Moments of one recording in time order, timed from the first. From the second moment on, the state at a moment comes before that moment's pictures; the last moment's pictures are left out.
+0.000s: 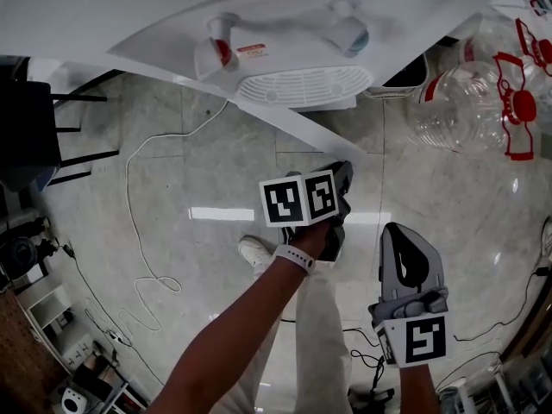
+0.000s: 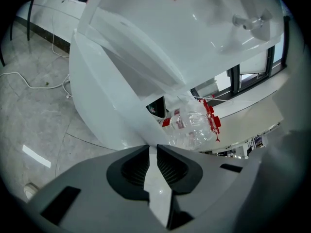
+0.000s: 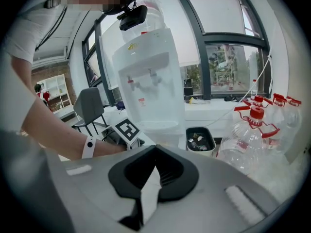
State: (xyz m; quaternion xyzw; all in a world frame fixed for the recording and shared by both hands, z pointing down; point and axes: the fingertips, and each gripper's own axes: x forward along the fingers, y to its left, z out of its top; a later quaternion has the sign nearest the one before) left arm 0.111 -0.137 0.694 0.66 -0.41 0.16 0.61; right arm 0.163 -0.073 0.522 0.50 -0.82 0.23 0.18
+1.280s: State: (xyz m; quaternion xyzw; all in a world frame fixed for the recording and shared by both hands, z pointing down) left arm 0.105 -0.214 0.700 0.71 -0.43 0.23 0.51; right arm 0.176 -0.088 0.526 0.51 -0.81 0.23 0.17
